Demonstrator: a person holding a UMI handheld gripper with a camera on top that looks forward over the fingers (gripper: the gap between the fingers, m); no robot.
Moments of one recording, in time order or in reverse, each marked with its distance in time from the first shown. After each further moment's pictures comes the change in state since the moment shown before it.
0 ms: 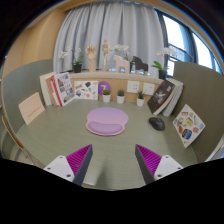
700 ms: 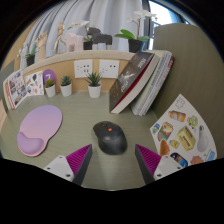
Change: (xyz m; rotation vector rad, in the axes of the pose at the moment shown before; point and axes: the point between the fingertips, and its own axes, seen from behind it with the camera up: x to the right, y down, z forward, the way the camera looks) arm 0.246 -0.002 0.201 -0.145 0.156 0.059
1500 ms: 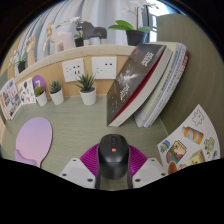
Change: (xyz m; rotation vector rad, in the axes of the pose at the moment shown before) arm 0.004 -0.038 0.064 -0.046 -0.032 0.052
